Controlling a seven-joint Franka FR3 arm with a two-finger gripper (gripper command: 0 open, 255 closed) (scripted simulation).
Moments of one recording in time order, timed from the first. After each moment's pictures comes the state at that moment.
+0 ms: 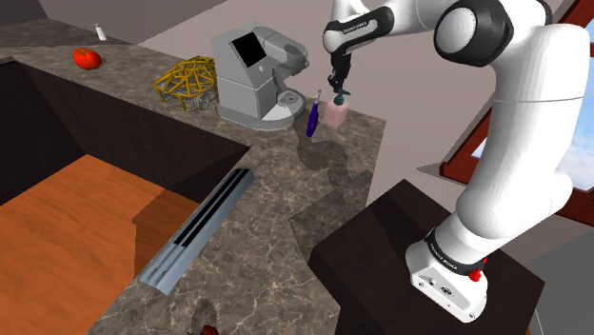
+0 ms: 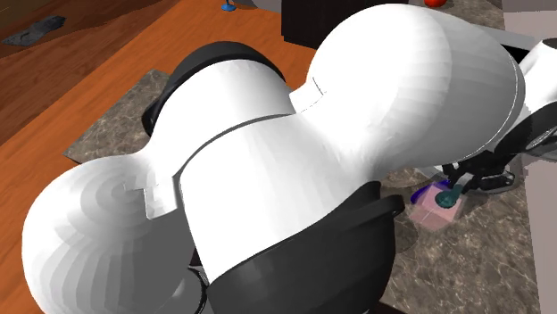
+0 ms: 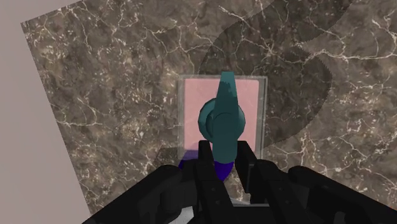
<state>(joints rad) -0.23 0.51 -0.04 -1.55 -0.23 2.12 -0.36</state>
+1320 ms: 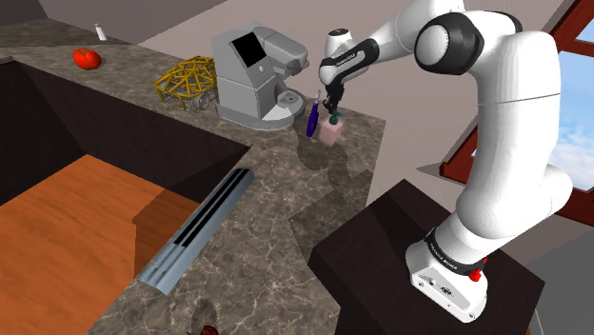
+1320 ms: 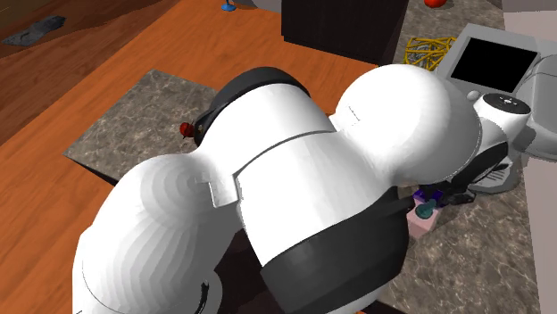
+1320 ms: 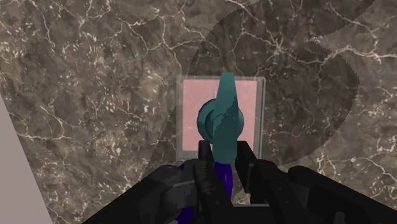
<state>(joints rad) -0.23 0.65 -0.05 -1.62 -0.26 2.32 -0.31</state>
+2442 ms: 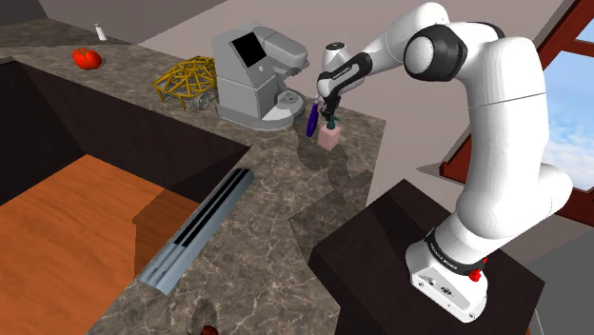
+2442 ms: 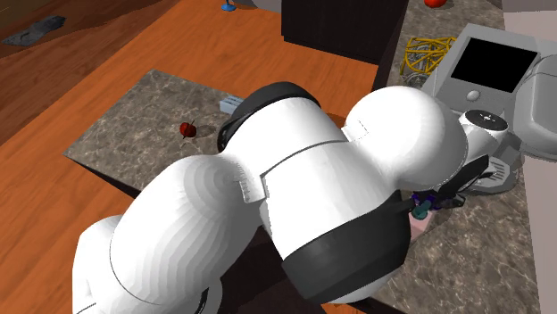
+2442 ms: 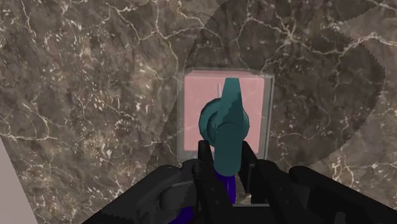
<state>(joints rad) -0.23 0.74 -0.05 -1.60 -0.27 2.41 -0.28</state>
